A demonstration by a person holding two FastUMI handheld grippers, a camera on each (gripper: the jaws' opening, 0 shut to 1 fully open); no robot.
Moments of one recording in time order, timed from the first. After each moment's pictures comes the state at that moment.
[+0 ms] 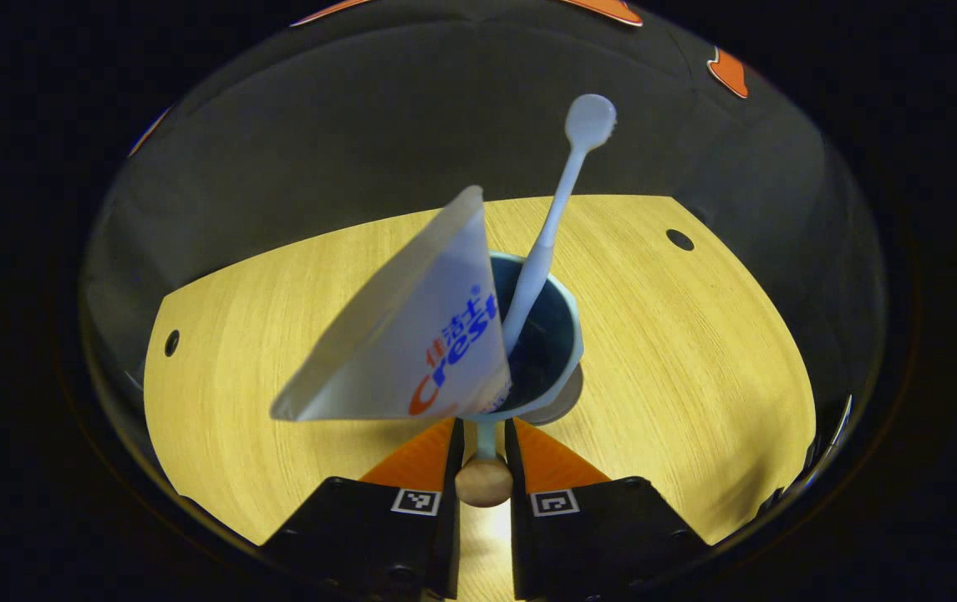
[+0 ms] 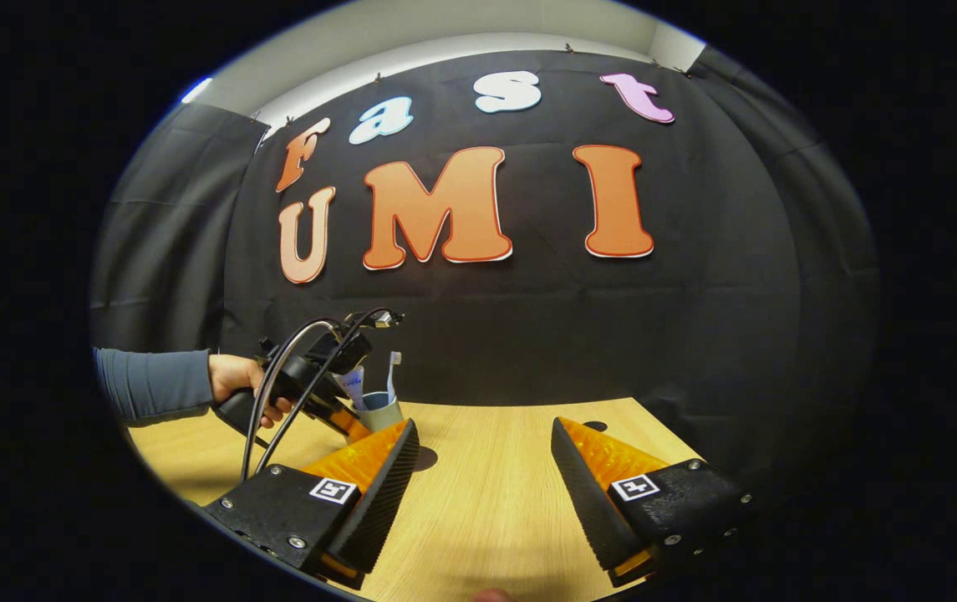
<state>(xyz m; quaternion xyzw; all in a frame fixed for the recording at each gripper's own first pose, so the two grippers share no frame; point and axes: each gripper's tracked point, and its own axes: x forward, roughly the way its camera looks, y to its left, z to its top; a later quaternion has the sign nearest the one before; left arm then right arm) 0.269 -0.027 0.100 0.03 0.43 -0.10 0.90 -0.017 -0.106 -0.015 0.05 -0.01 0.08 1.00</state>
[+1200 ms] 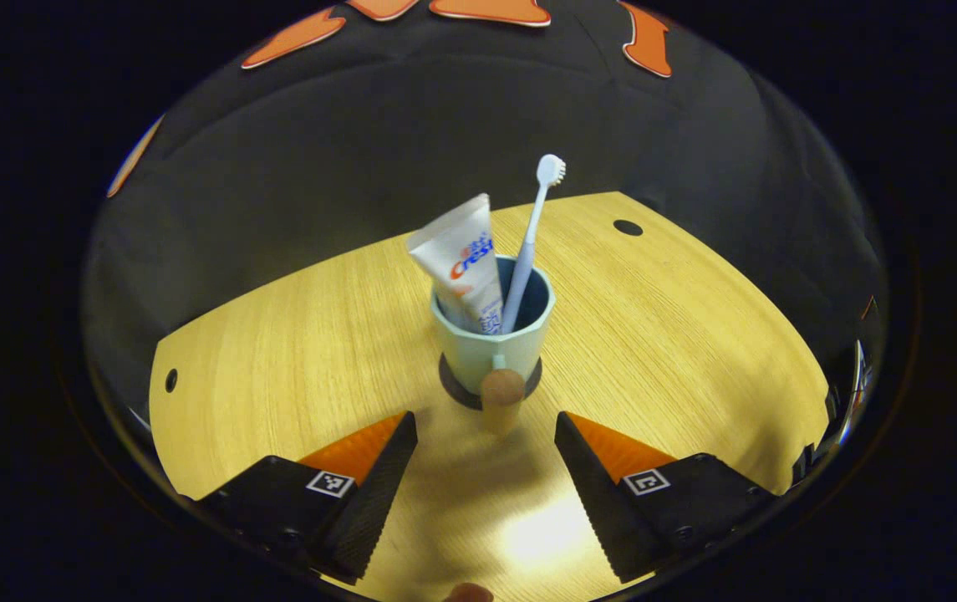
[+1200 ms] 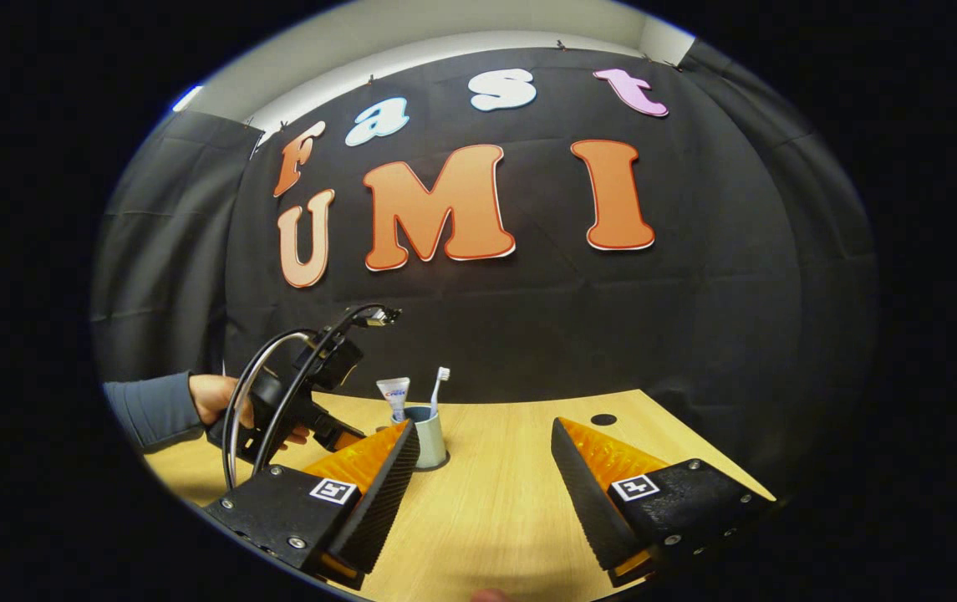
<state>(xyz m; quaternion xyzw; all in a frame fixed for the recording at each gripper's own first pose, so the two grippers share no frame) 0.237 -0.004 0.133 0.09 0.34 -0.14 0.93 -0.019 -0.077 -0.014 0.08 -0.01 0.09 0.99</state>
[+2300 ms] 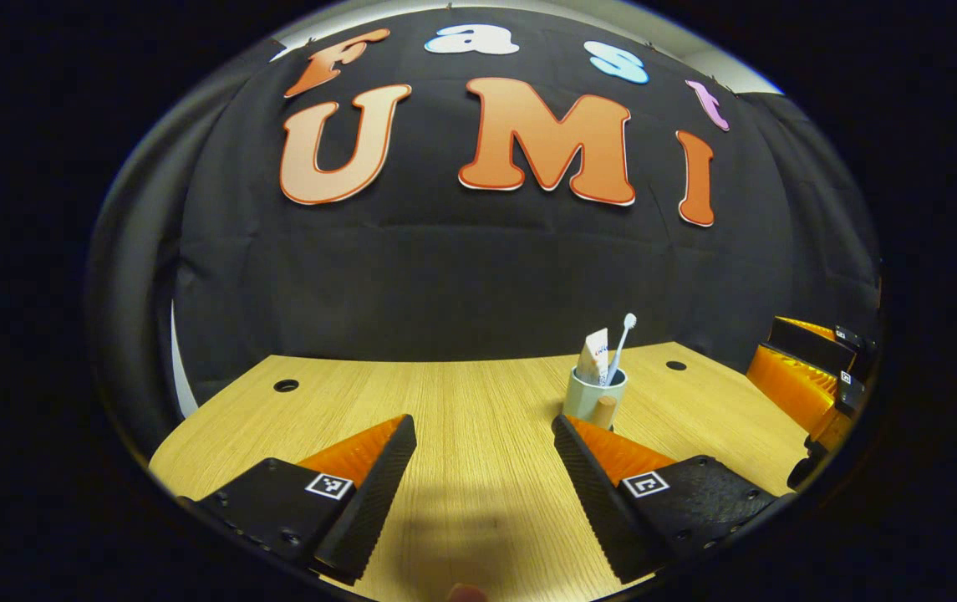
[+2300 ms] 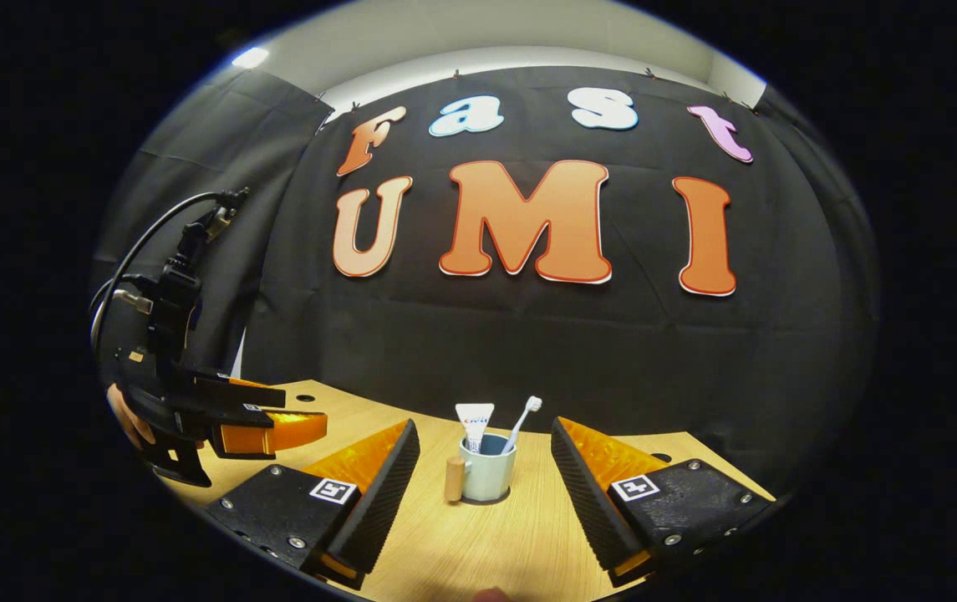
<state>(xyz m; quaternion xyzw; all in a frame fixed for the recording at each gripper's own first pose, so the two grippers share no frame) 0.183 0.039 0.198 -0.01 0.06 -0.02 1.00 0.010 0.045 0.010 -0.01 -0.06 0.13 0.99</state>
